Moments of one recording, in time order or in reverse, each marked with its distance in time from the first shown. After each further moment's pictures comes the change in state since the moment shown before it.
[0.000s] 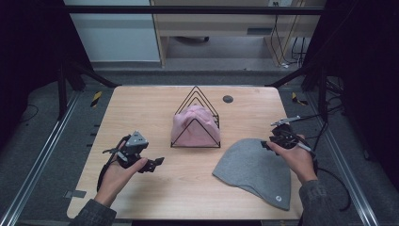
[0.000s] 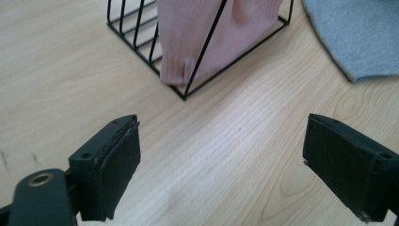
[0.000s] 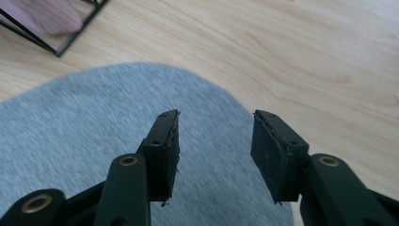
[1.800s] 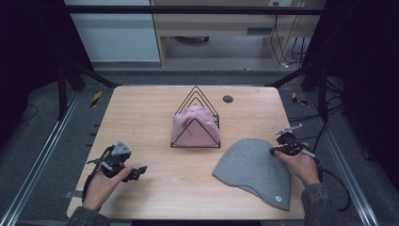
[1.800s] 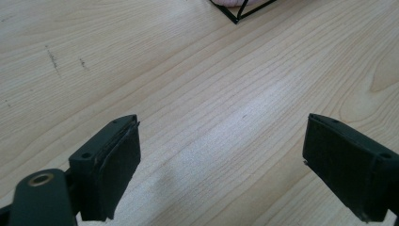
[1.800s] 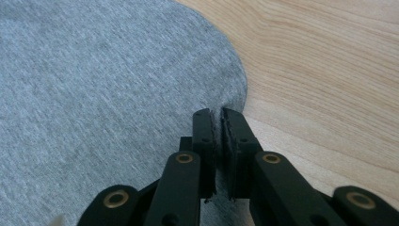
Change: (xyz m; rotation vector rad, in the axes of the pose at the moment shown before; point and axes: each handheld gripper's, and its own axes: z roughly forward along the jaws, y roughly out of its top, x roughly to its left) left arm 0.025 -0.052 -0.014 0.095 0.086 -0.062; right arm -0.022 -0.035 0.022 0.102 0.006 0.013
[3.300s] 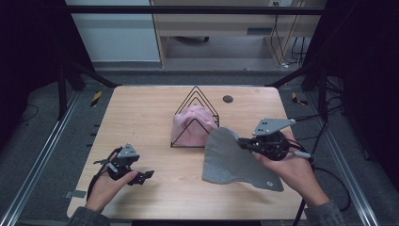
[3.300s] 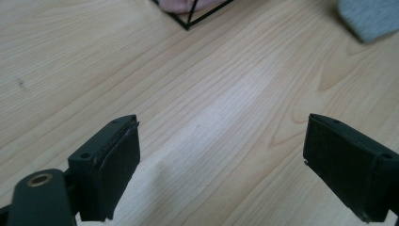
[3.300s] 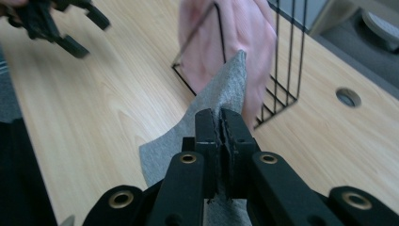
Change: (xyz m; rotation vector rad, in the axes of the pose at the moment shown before) left arm -0.019 0.007 0.005 -0.011 -0.125 0.057; right arm 0.151 0.055 -0.149 -0.373 0.218 -0.442
